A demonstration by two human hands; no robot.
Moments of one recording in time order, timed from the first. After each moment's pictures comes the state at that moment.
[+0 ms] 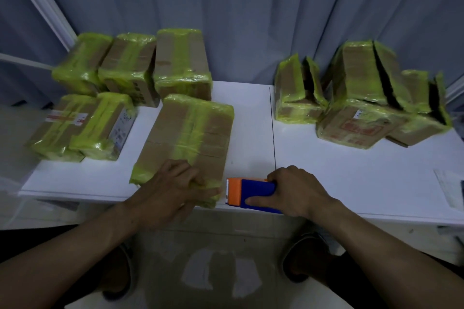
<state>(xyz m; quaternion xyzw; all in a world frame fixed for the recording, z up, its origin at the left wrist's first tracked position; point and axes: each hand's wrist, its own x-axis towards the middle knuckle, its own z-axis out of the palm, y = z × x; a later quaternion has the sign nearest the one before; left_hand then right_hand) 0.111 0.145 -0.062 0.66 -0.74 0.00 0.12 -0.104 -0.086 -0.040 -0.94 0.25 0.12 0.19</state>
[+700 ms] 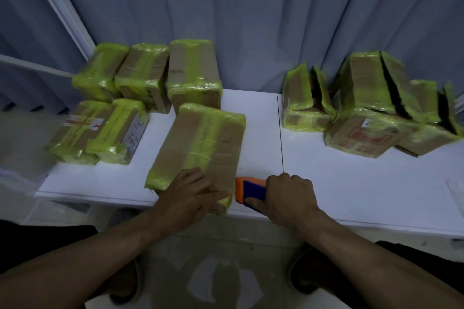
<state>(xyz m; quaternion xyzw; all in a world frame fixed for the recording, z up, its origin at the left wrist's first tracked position) 0.099 0.138 -0.080 0.66 -0.72 0.09 0.21 -0.084 -0.046 -0.032 -0.96 0.27 0.11 -0.02</state>
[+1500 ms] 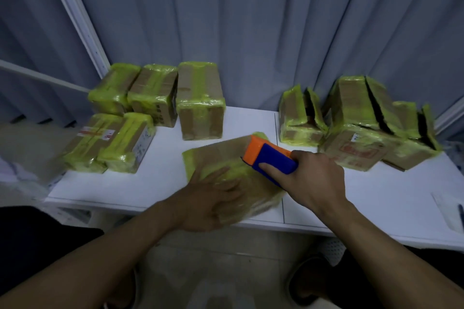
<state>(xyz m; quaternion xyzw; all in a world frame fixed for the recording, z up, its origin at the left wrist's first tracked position) 0.090 0.126 -0.046 0.70 -0.70 -0.14 0.04 -0.101 -0.059 0.035 -0.92 0.37 -0.12 0.05</state>
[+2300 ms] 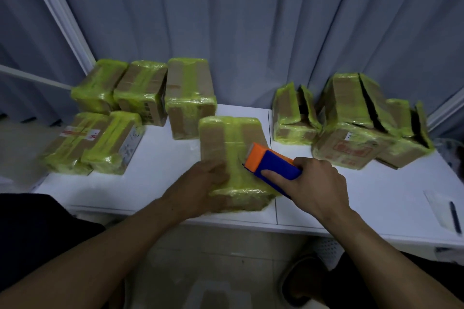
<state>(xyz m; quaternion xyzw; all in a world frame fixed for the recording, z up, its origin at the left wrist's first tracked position) 0.092 0.096 -0.048 0.77 -0.58 -0.14 0.21 -0.117 -0.072 0.029 -0.90 0.40 -0.10 0.11</state>
